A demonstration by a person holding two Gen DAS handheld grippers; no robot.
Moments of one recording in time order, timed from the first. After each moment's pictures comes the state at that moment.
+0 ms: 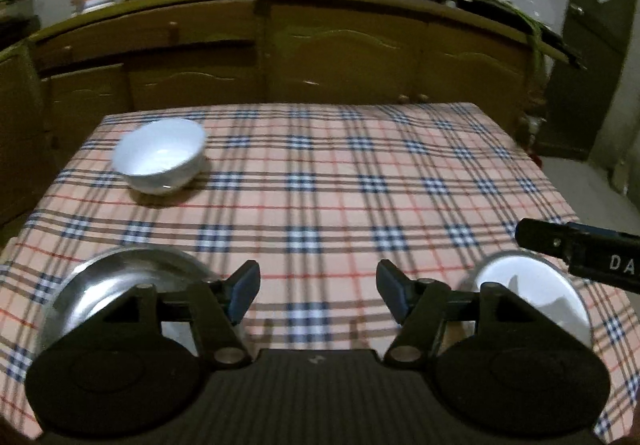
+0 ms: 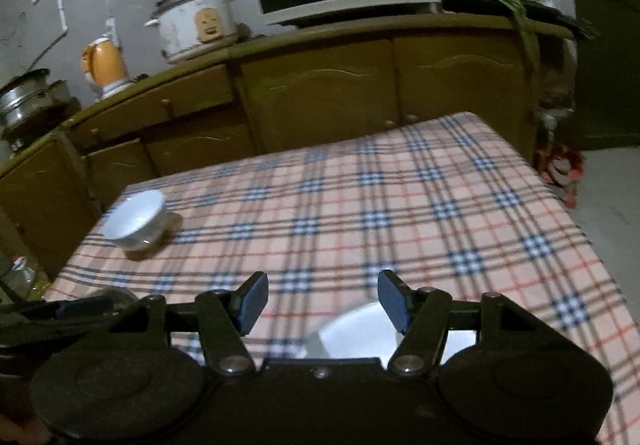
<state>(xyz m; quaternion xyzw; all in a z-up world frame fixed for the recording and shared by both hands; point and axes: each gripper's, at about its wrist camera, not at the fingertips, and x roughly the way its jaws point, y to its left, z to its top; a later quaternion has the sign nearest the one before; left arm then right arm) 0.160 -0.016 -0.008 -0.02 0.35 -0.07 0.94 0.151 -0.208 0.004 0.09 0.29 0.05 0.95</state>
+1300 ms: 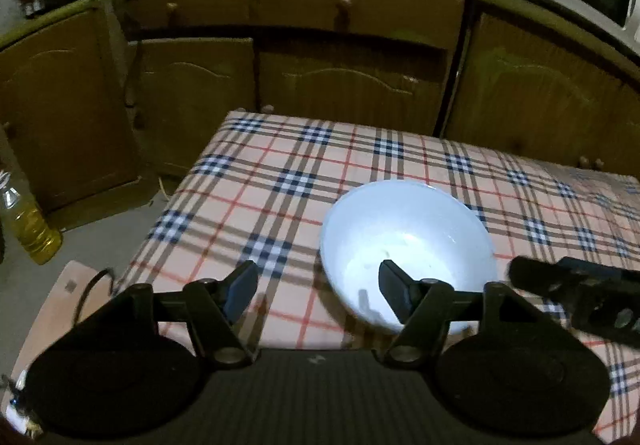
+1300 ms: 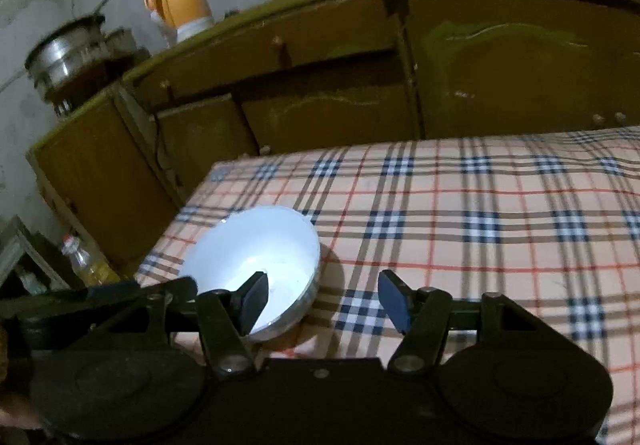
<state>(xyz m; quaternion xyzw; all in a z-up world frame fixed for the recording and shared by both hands) 0.336 0.160 -0.031 -0.05 0.37 0.06 0.92 0.374 0.005 -0.031 0.08 0.36 0.18 0.91</state>
